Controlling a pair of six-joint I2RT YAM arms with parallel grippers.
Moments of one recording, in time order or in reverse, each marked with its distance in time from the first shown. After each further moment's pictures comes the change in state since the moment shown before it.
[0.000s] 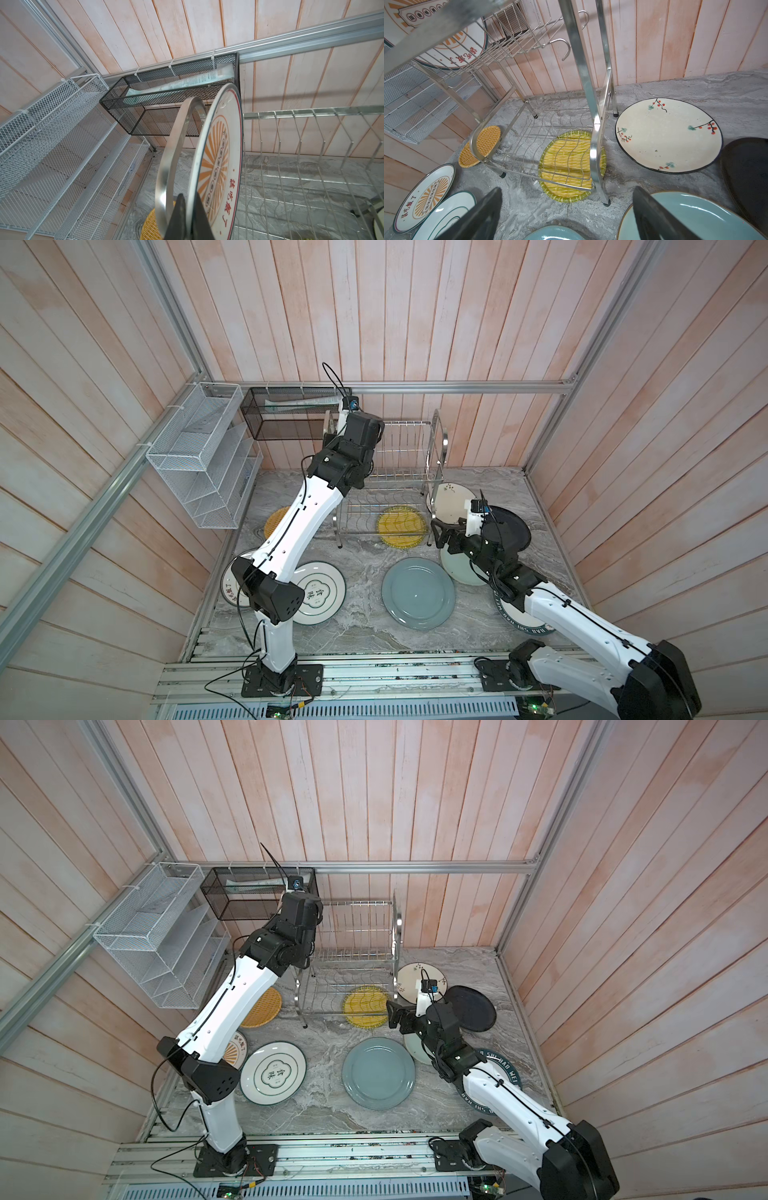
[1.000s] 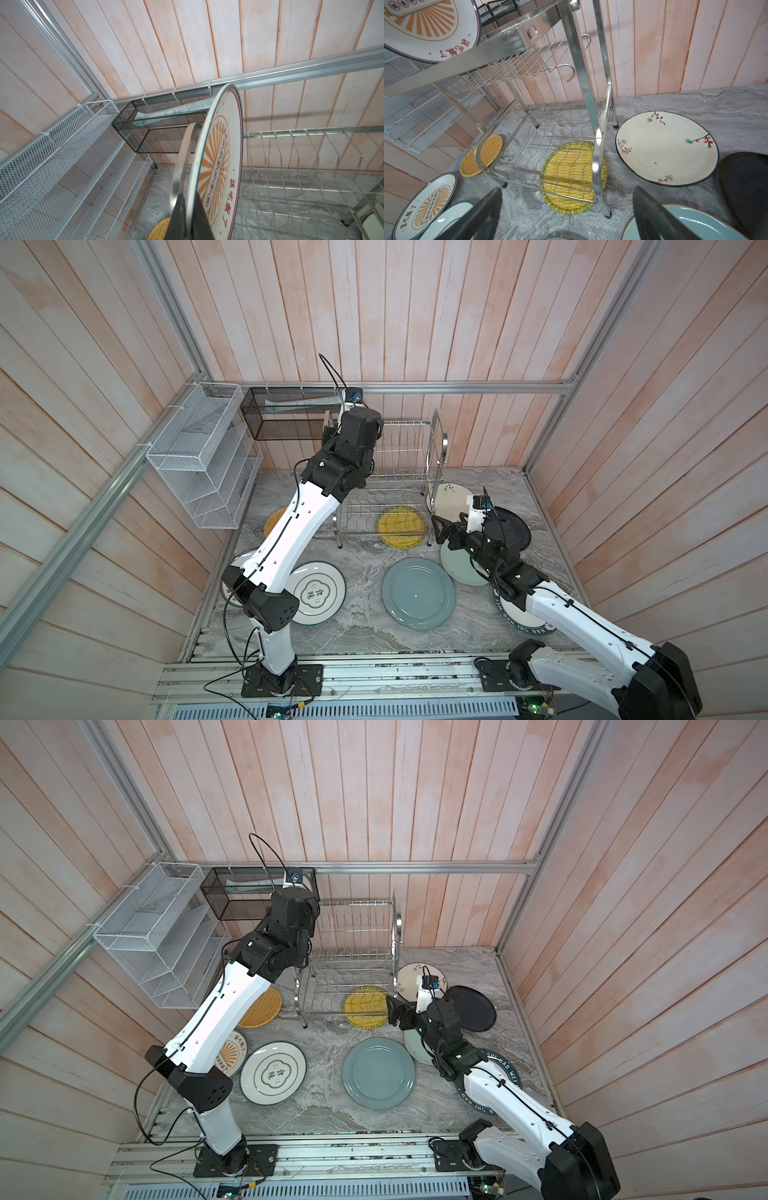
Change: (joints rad) left arm -0.056 -0.066 -0.014 0.119 -0.037 0.141; right arm 0.011 -0.003 0.033 0.006 0.021 -0.009
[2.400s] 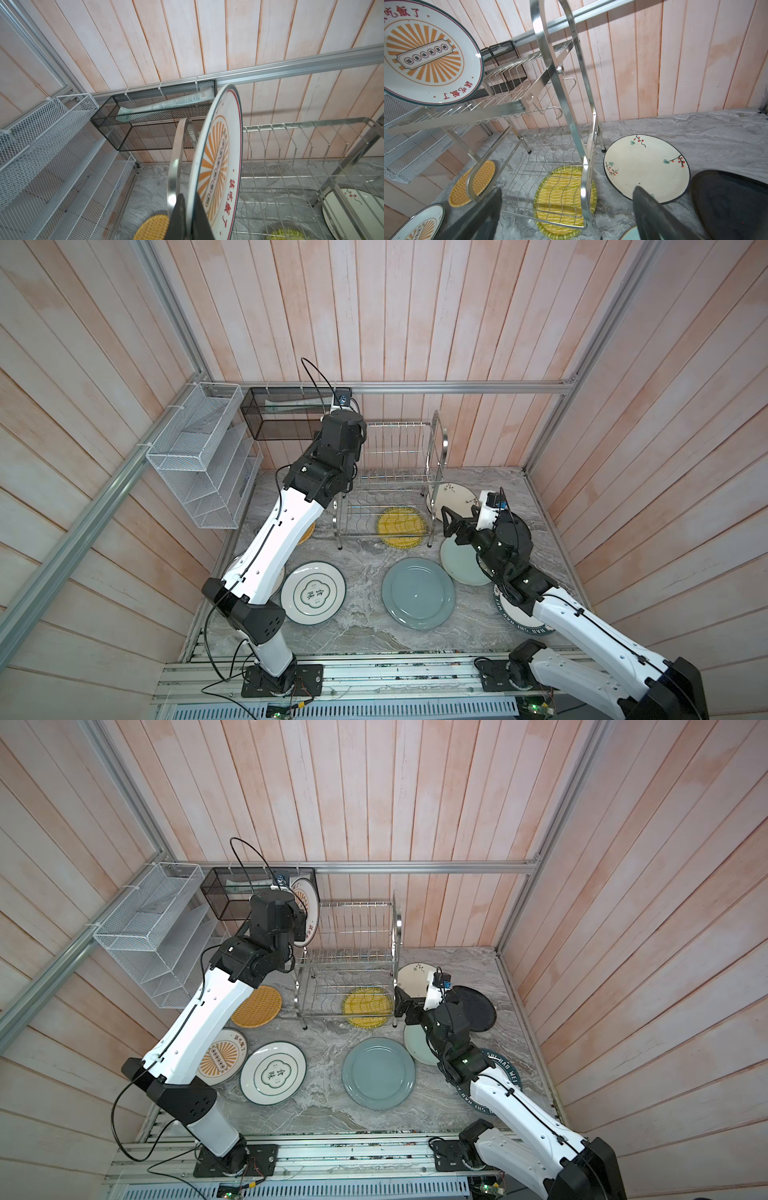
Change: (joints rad) left arm 0.067 -0.108 -0.136 0.011 0.201 -0.055; right arm 0.002 -0.077 0.001 0.034 0.105 -0.023
